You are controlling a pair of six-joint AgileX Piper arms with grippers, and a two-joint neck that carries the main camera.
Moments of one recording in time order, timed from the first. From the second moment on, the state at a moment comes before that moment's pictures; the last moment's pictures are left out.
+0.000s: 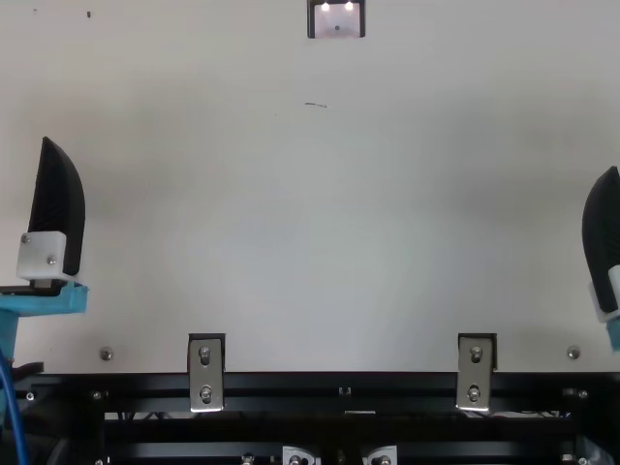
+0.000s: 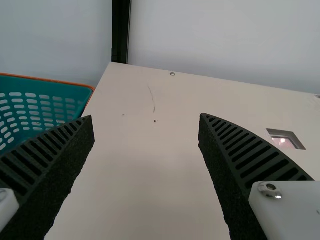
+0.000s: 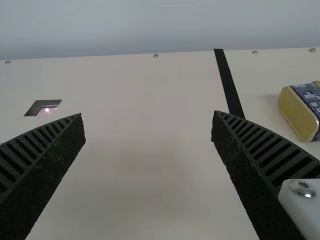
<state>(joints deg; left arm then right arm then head) -5.2 26.4 -0.9 -67.0 -7.7 53.3 -2.0 17.6 -10.6 13.9 18.8 -11.3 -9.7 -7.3</state>
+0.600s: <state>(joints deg) 7.5 35.8 -9.7 -52.1 0.7 38.0 -2.0 17.6 -10.6 13.9 18.8 -11.3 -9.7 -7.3</state>
